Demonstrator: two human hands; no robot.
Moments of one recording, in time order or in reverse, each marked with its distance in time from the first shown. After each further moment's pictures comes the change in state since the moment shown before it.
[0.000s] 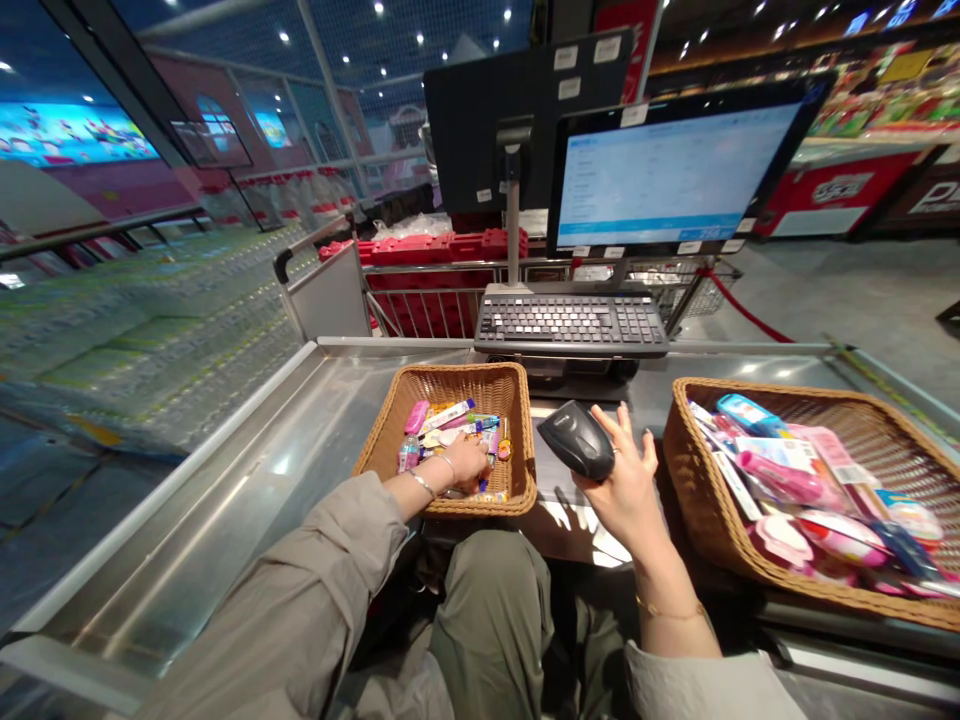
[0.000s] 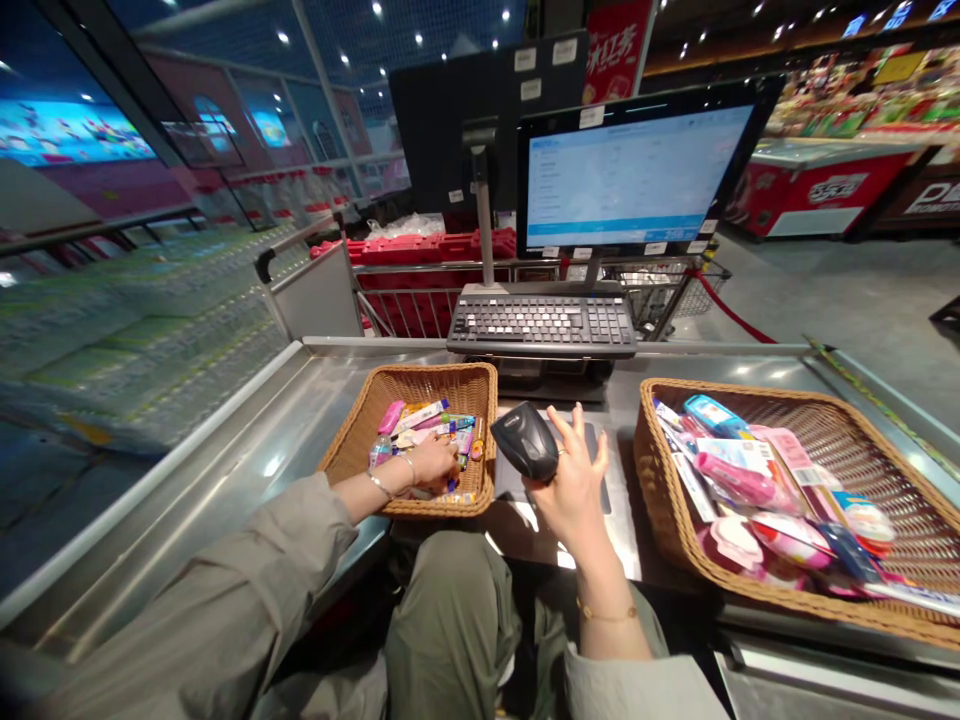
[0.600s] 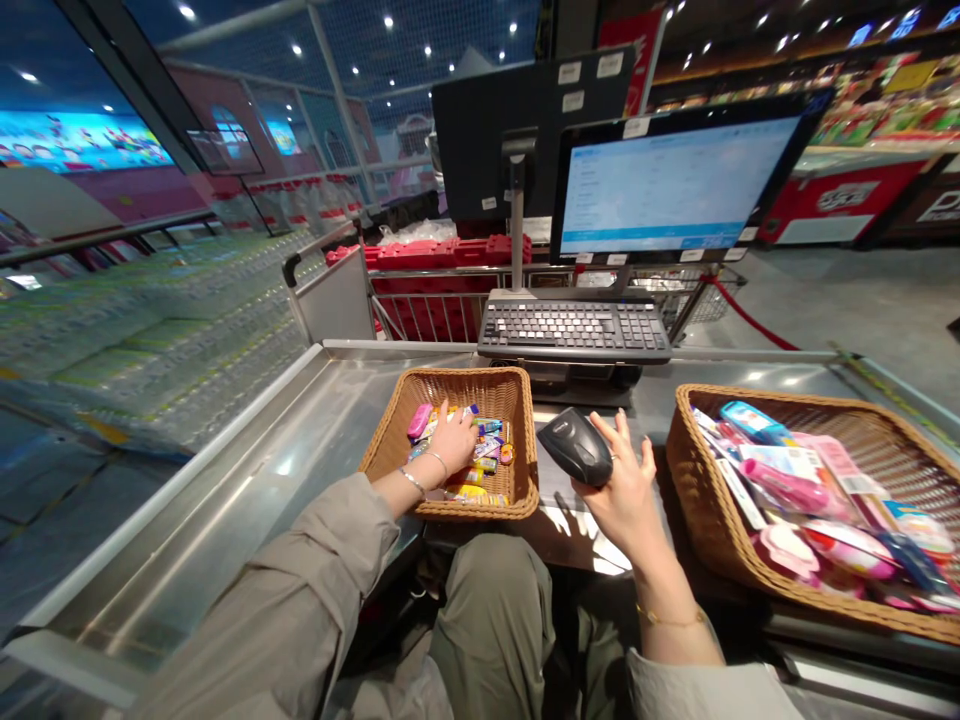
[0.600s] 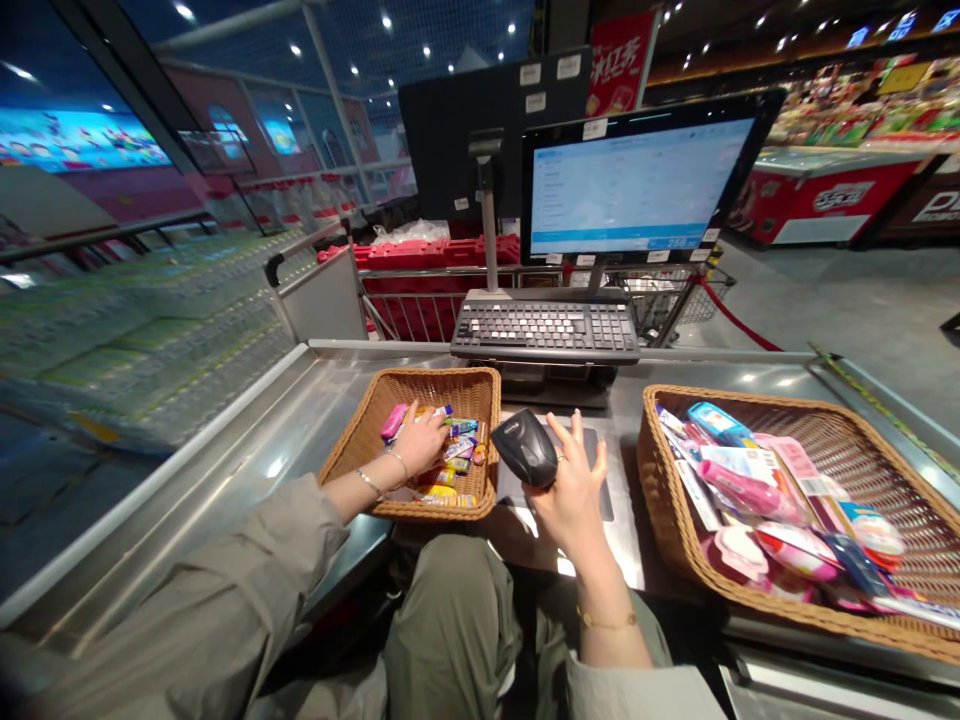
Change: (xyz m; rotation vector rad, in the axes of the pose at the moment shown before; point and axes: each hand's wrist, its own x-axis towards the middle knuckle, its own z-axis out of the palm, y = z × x) left_hand -0.015 -0.016 -0.015 0.111 0.370 -0.305; right_hand -0.001 0.000 0.003 0.015 -0.035 0.018
